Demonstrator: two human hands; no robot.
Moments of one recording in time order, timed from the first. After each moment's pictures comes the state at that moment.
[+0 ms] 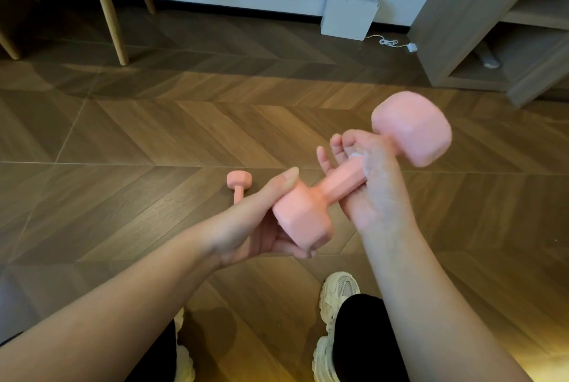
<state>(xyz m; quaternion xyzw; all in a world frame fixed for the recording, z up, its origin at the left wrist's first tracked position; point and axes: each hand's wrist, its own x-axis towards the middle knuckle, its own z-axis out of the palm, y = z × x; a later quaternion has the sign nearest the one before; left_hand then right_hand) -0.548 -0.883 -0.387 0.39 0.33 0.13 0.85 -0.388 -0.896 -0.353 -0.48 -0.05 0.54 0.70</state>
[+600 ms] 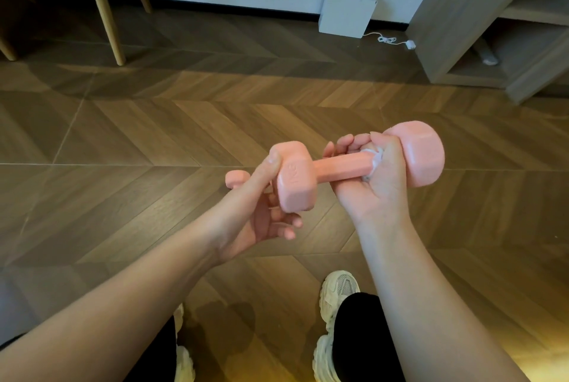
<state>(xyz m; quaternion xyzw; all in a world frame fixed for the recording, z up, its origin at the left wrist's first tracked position) -0.542 -0.877 -0.394 0.37 0.36 0.22 0.83 -0.377 -0.887 -0.364 -0.35 0.07 0.56 0.75</state>
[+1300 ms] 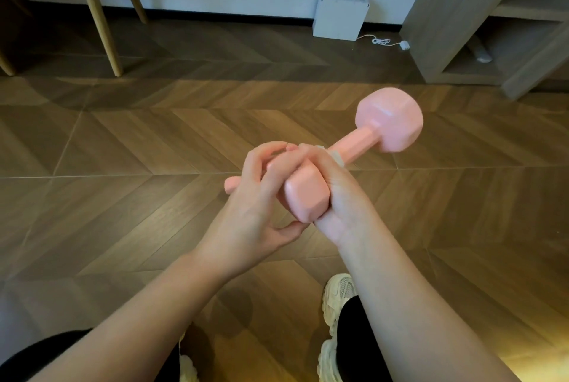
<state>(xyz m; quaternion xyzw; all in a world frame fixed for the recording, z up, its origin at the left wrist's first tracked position) -0.546 -0.881 -0.400 0.84 0.29 0.35 0.29 -0.406 -0.896 -0.368 -0.44 -0.09 0.66 0.60</state>
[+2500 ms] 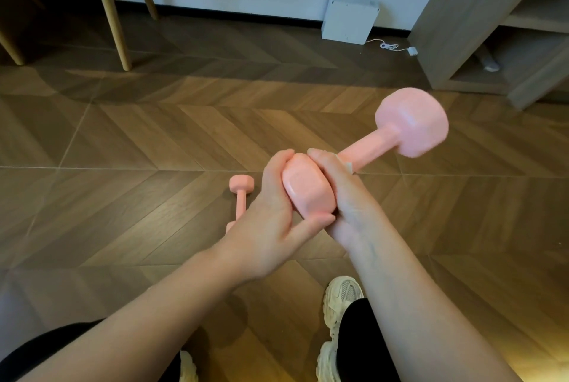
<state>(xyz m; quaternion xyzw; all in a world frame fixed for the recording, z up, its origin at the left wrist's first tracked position) -0.544 -0.890 -0.410 0.77 0.34 0.27 0.46 -0.407 -0.898 -0.372 -0.52 -0.12 0.63 0.56</state>
